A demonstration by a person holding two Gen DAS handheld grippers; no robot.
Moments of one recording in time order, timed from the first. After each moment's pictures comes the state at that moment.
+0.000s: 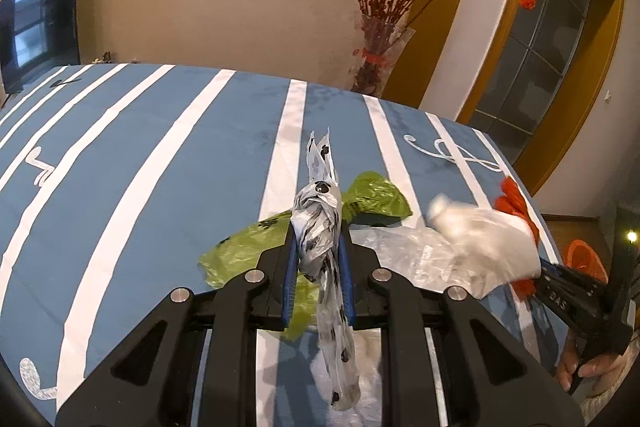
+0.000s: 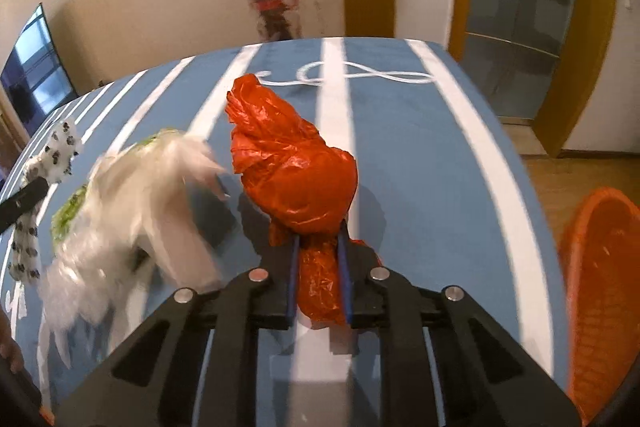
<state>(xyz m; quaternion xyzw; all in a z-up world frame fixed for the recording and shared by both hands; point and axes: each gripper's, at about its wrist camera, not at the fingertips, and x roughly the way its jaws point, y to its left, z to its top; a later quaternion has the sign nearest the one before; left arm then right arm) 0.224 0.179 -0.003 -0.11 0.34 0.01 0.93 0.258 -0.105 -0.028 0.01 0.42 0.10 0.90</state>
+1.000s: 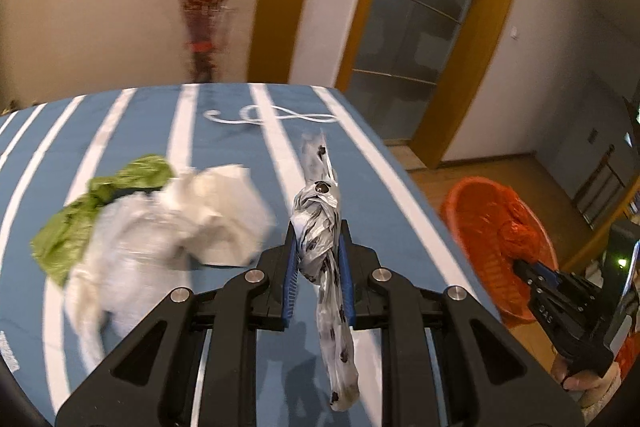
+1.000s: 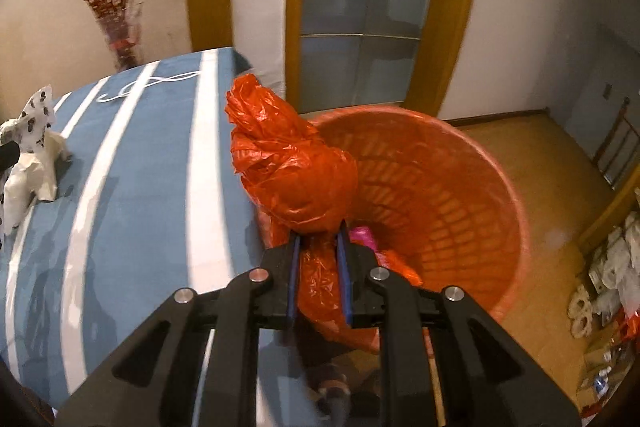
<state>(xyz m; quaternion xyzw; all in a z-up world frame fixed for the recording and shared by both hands) 0.197 -0.003 0.014 -0.05 0.35 -0.16 0.92 0.130 -0.287 -0.020 0.01 0.38 -0.11 0.92</state>
